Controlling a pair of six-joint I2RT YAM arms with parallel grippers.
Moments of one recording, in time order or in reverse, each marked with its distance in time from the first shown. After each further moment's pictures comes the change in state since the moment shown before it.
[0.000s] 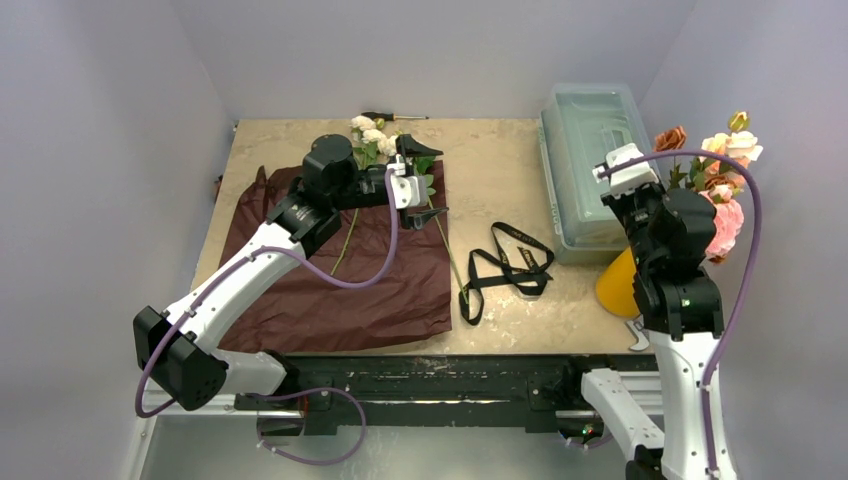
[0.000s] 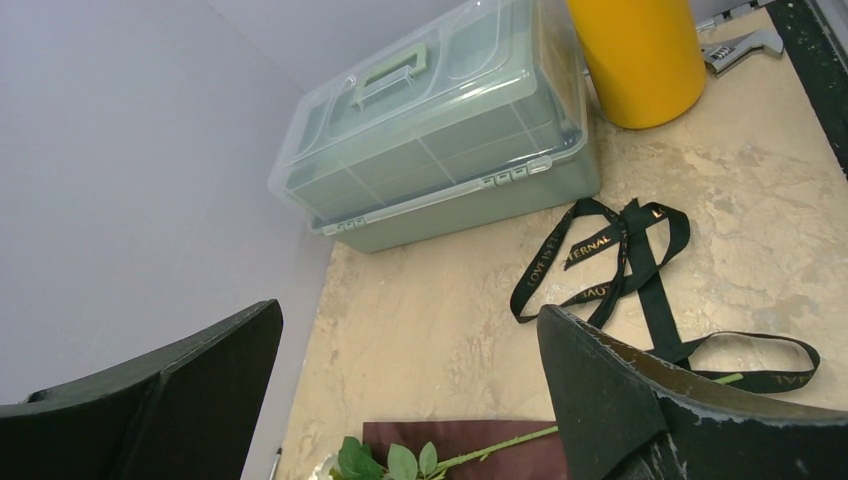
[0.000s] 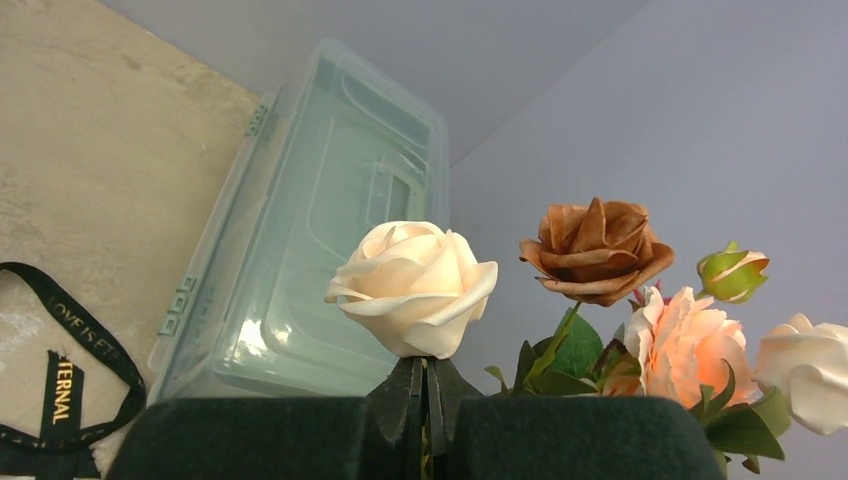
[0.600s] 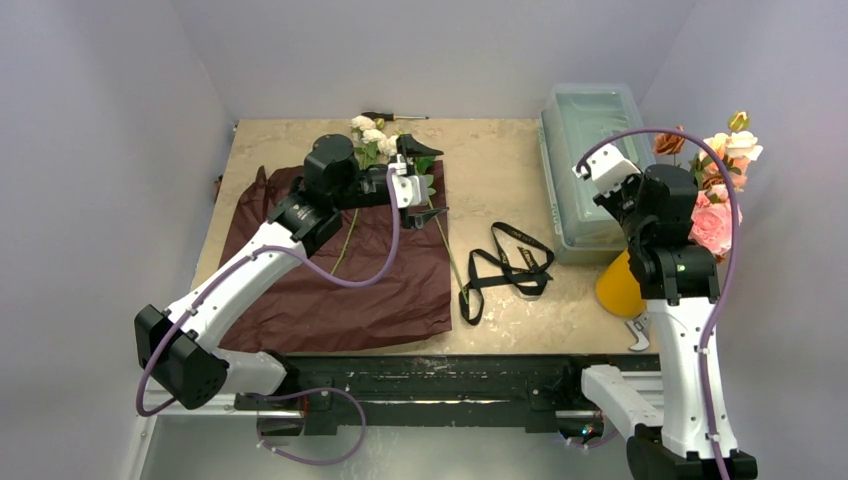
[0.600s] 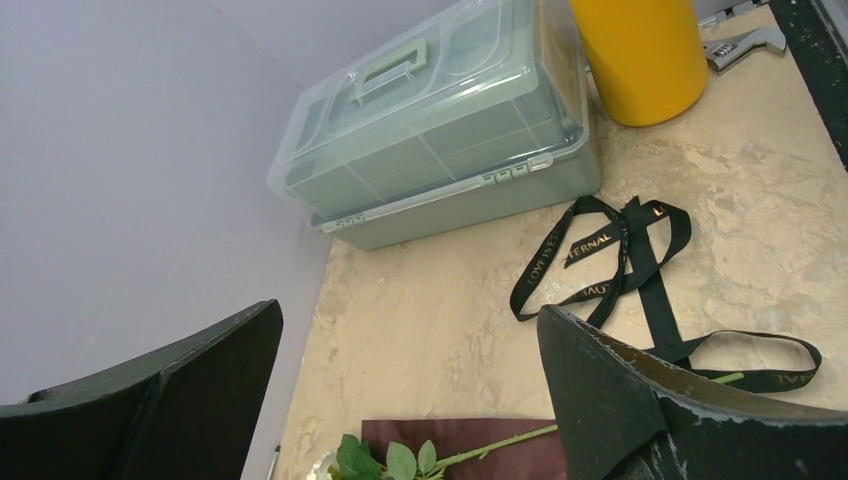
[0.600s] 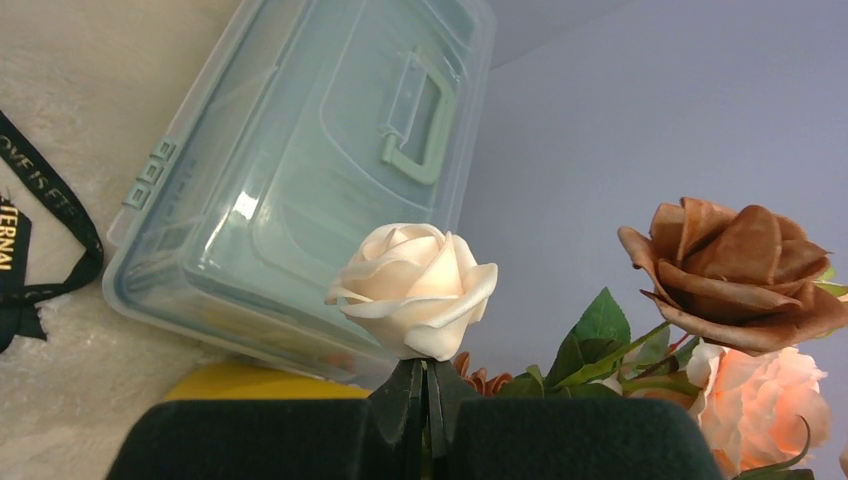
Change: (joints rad) left arm 0.000 0.005 0.000 0.000 -0.004 0.000; right arm -0.010 0.134 0.090 -0.197 0.056 -0.158
